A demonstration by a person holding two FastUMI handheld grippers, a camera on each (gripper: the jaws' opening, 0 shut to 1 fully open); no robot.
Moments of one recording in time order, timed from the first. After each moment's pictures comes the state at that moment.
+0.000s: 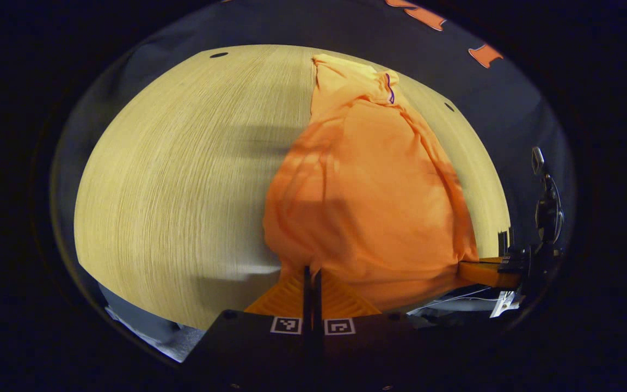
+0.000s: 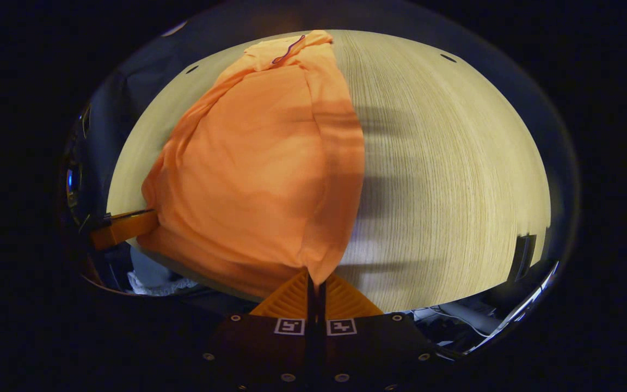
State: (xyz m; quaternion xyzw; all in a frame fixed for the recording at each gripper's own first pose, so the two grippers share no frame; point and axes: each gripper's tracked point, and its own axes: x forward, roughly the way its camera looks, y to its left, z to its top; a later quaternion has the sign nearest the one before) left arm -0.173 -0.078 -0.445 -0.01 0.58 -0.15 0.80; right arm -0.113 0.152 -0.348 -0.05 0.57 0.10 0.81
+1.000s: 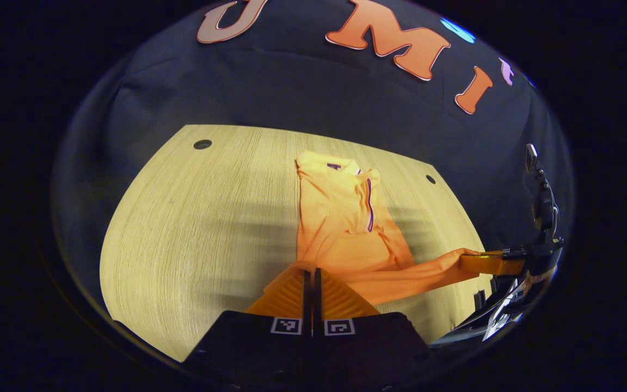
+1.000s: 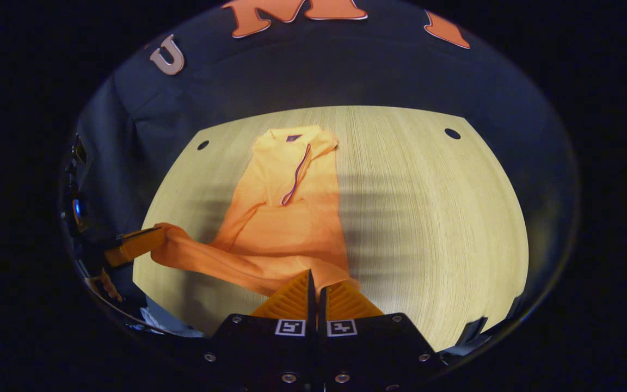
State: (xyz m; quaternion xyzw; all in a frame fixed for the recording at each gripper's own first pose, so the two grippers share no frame) left arm 0.014 -0.121 -0.308 -0.03 0.41 -0.18 0.89; right arm 0.062 0.187 -0.197 -0.01 0.42 0.12 0.90
